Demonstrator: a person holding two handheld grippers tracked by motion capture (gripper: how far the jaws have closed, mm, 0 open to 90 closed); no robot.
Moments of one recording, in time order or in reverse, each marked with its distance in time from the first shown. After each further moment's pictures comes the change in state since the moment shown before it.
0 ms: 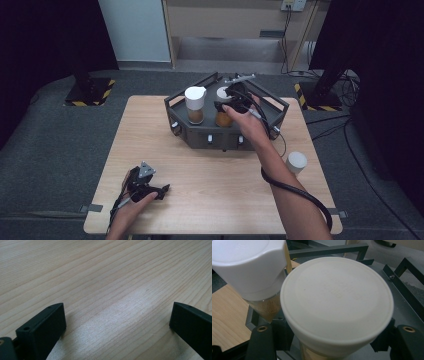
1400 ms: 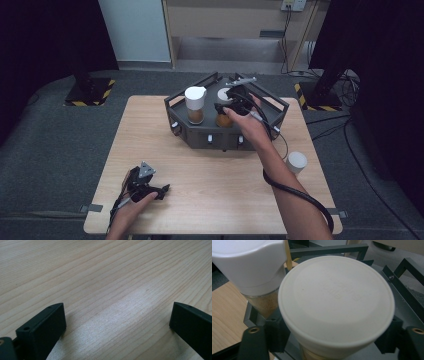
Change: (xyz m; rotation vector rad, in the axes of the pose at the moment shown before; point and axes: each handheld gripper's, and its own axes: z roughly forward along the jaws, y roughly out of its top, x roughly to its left) left arm 0.000 0.000 0.000 0.000 0.000 0.000; right arm -0.001 -0.010 -0.001 -0.021 0.000 -0.020
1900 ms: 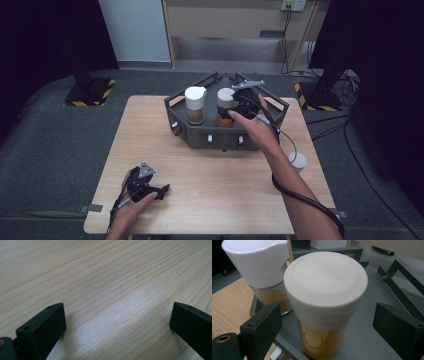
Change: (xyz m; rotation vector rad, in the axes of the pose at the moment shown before) left arm 0.000 0.000 0.000 -0.001 0.000 0.000; right arm -0.006 -0.016 -0.023 -0.040 0.010 0.006
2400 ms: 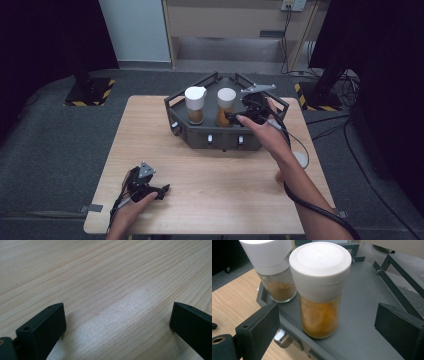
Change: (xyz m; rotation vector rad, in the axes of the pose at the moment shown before) left arm 0.000 0.000 0.000 -0.002 0.001 -0.001; right arm -0.007 -0.009 -0.030 0.011 0.012 -0.004
